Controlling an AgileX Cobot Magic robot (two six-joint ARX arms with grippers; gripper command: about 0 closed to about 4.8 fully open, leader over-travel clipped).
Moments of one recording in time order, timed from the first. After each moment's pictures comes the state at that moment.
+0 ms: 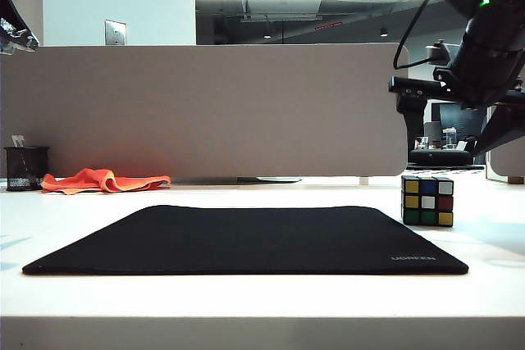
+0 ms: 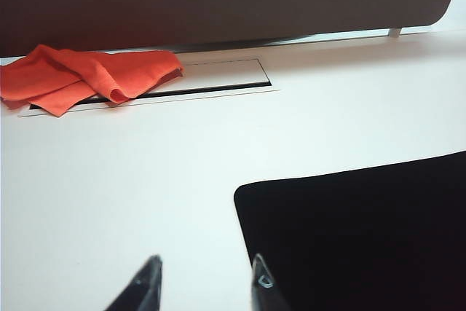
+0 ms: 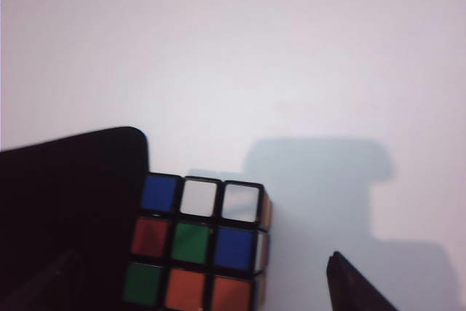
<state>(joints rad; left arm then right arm) -0.10 0.85 0.53 0.10 0.14 0.03 0.18 1.60 1.06 -0.22 0.14 0.37</state>
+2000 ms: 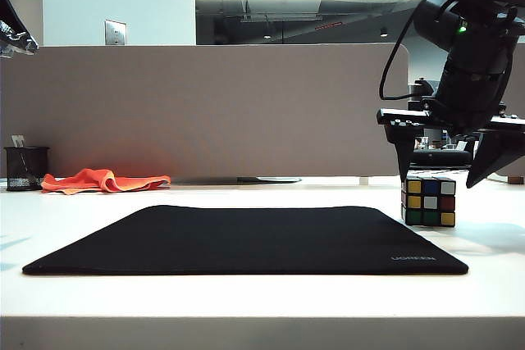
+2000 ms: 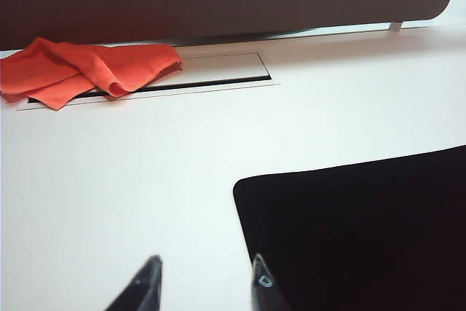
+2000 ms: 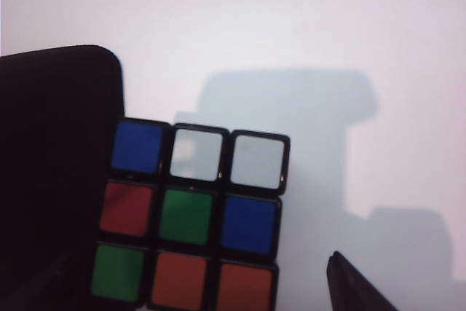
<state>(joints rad) -0.10 0.85 0.53 0.09 0.14 0.03 0.20 1.73 1.17 -0.40 0.12 0.32</state>
